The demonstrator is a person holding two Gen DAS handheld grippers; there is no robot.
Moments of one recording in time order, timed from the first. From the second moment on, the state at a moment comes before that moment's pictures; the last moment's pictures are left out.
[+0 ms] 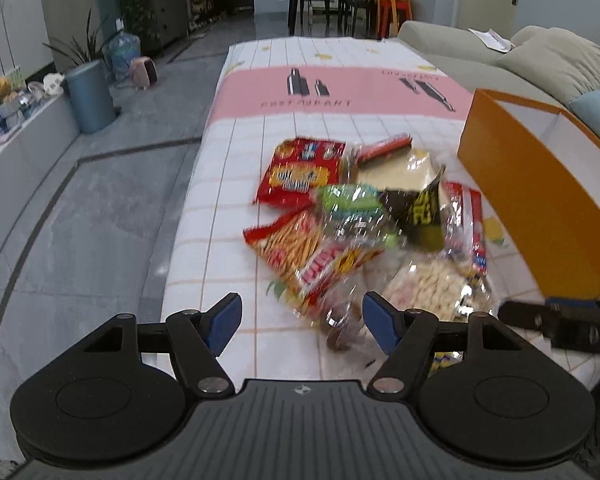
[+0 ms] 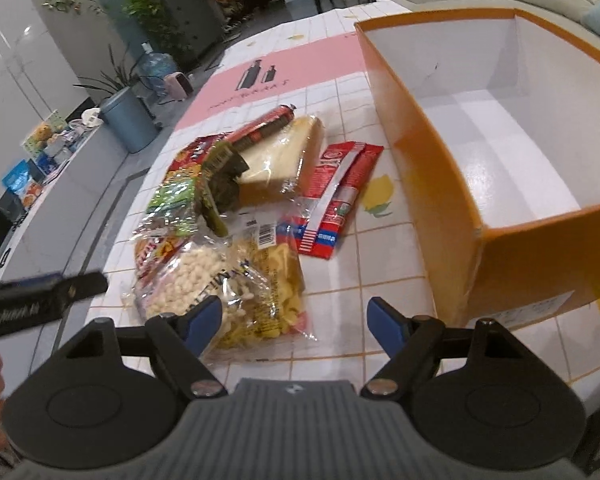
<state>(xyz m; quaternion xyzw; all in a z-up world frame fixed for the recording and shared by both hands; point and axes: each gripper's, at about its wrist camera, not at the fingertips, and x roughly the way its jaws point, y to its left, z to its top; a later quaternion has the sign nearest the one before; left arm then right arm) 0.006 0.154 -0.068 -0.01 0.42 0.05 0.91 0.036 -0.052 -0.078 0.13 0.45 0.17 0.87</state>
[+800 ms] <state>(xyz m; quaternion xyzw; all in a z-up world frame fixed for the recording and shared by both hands) -0.023 0.219 -0.069 -0.07 0.41 0.11 0.90 0.041 0.060 -0.081 -0.12 0.38 0.30 0.87</state>
